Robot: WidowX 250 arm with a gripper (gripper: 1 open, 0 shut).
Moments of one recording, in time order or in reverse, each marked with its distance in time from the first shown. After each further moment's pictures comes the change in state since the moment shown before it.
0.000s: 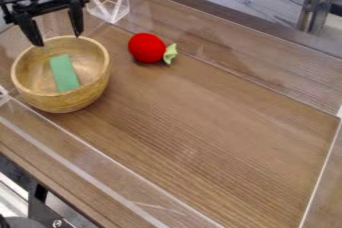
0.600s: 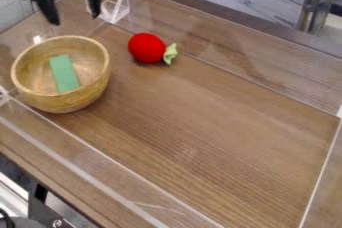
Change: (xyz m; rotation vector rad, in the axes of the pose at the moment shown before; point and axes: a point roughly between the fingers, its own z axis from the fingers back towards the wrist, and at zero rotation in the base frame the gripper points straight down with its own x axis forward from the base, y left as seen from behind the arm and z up) arm -0.005 -0.034 0.016 -0.003 -0.005 -0.163
